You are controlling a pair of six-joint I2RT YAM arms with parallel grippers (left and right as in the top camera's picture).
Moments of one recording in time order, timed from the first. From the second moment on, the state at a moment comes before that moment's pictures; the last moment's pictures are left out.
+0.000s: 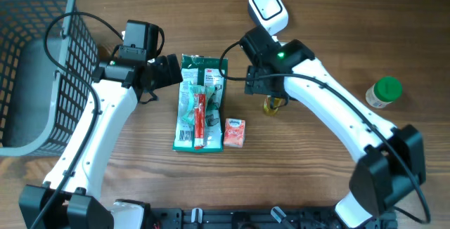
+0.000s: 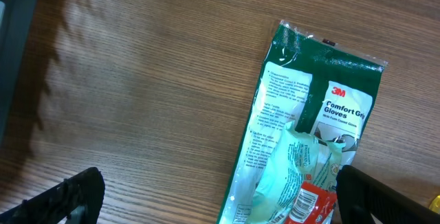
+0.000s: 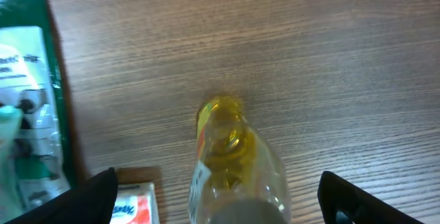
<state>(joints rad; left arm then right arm) -0.19 1.49 1.24 -0.90 -0.13 -0.42 0.57 1.78 1.47 -1.12 0.22 0.72</state>
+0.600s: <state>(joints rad) -0.19 1.49 1.24 -0.90 -0.13 -0.42 0.57 1.80 1.47 -1.13 0.22 0.69</state>
